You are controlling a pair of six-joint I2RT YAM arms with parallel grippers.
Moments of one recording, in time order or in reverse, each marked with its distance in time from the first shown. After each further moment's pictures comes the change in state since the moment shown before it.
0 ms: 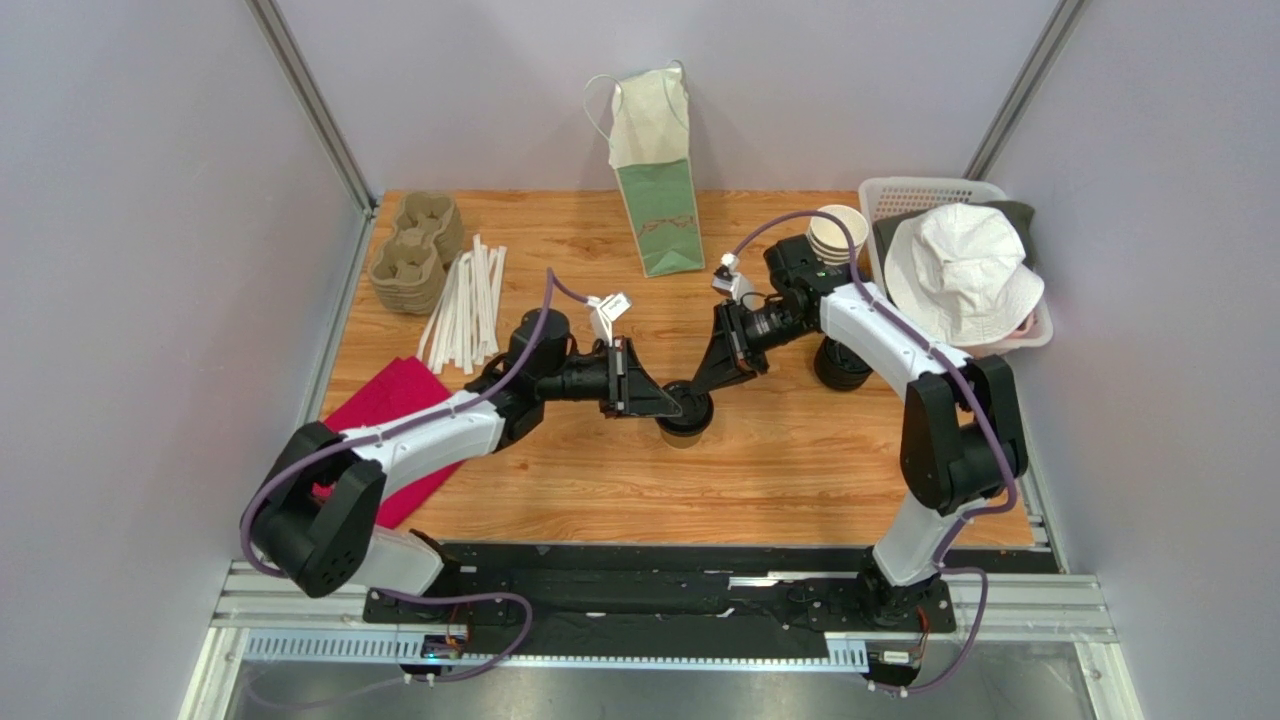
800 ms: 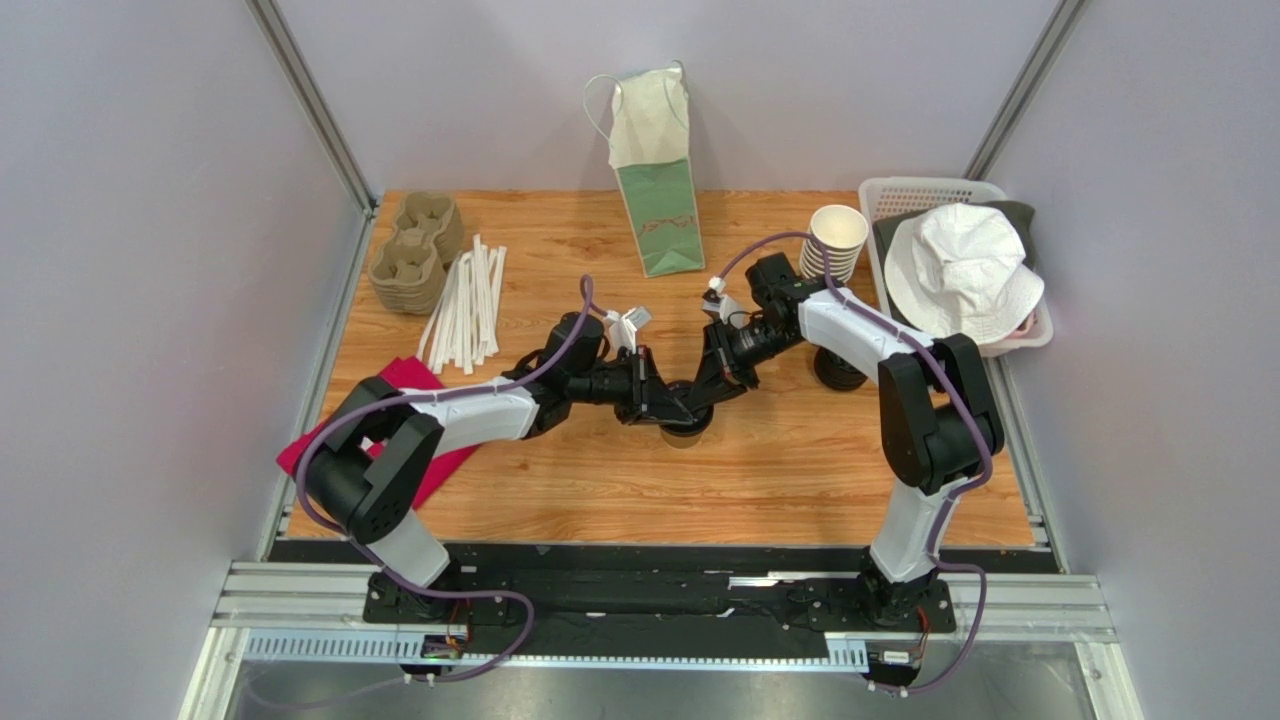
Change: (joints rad) left arm -0.049 0.230 0.072 -0.035 -0.084 0.011; right arm 0.039 0.116 -0.033 0.043 0.051 0.033
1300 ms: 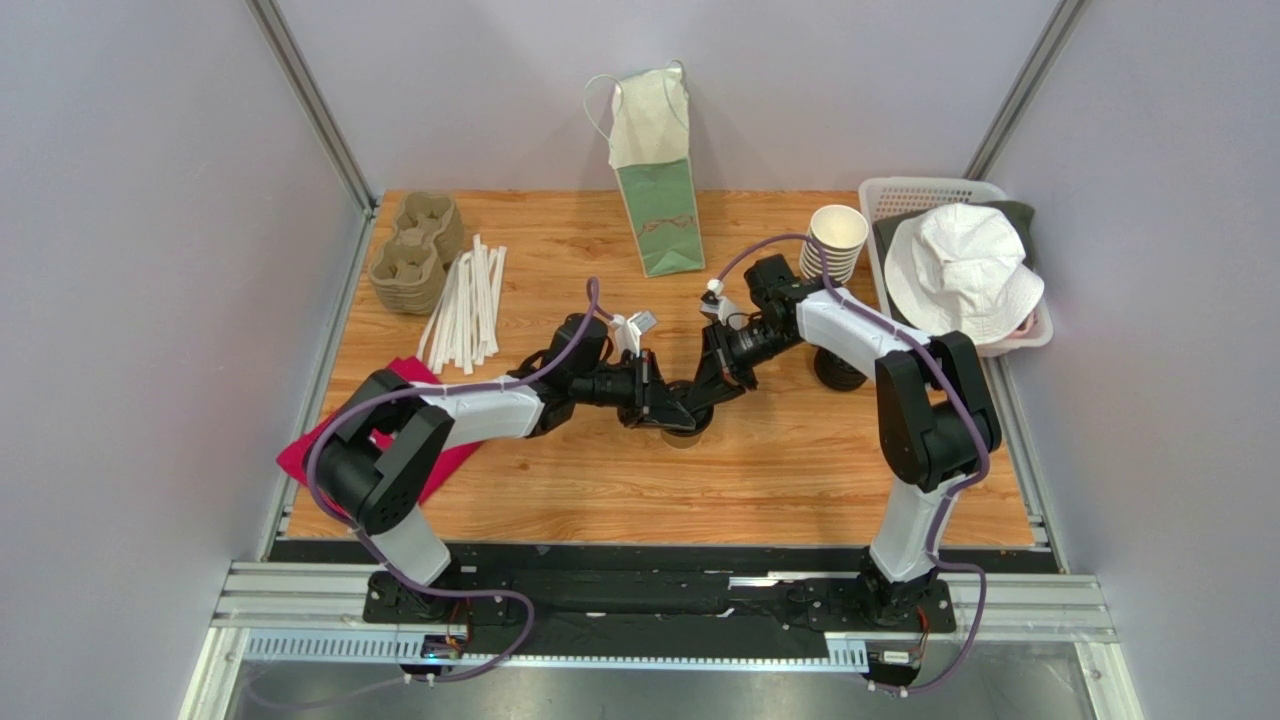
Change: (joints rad) left arm 0.007 0.040 0.005 0.002 0.032 0.005; right arm 0.004 0.014 0.000 -0.001 -0.013 -0.002
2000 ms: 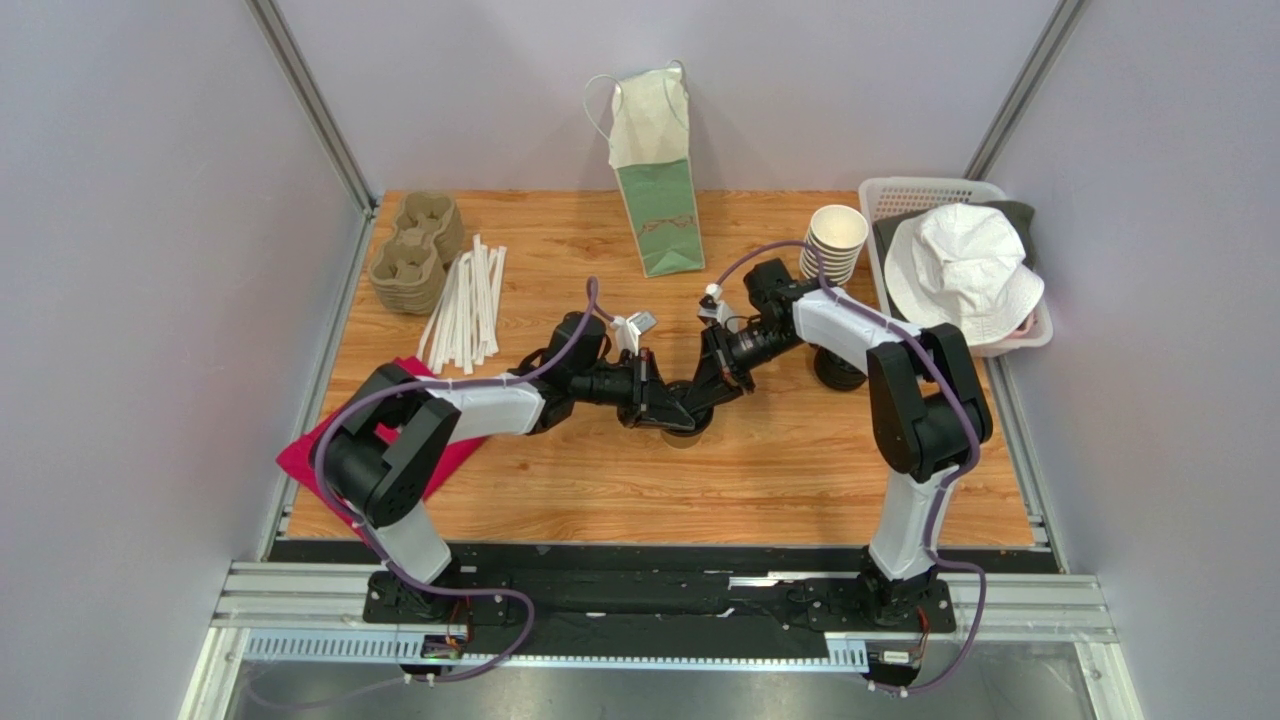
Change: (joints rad) left arm 0.023 0.040 0.004 0.029 0.063 -0.036; right arm -0.009 0.050 0.002 -0.003 -0.083 -0.005
